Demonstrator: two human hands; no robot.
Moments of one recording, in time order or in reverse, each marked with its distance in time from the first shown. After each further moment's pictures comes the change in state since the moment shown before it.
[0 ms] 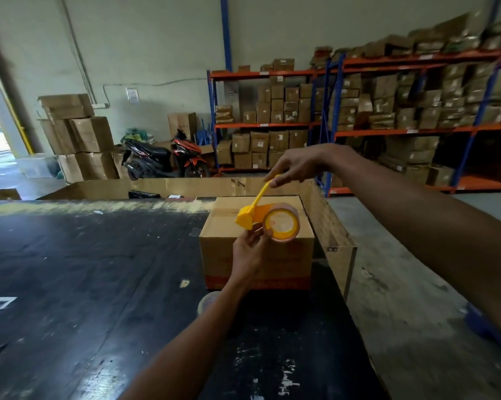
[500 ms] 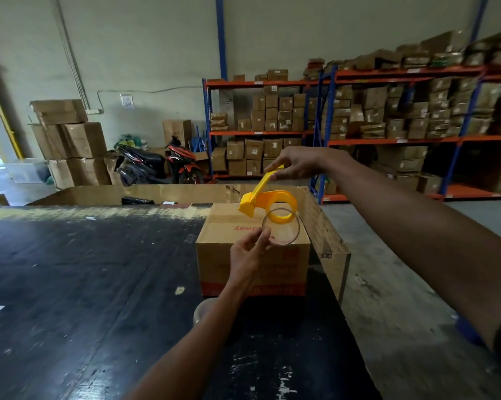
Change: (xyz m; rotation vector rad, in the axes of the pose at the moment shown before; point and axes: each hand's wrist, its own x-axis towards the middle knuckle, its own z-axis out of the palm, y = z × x) left_hand -0.005 0.008 0.002 -0.148 -0.007 -0.015; right_hand 0.001 0.002 -0.009 -0.151 0.209 -0.009
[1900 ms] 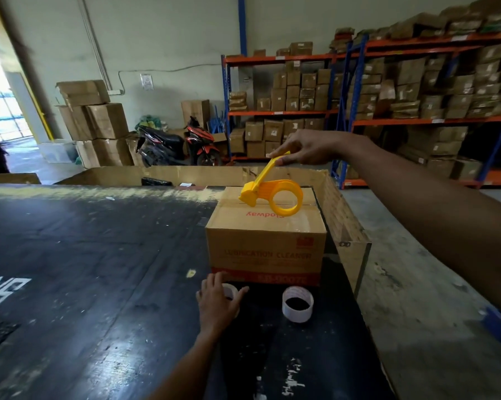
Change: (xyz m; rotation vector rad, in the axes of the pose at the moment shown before) left_hand -0.039 -0.133 -0.125 1.240 0.328 0.020; right_hand 0.017 0.007 0.010 0.093 -0.018 -0.126
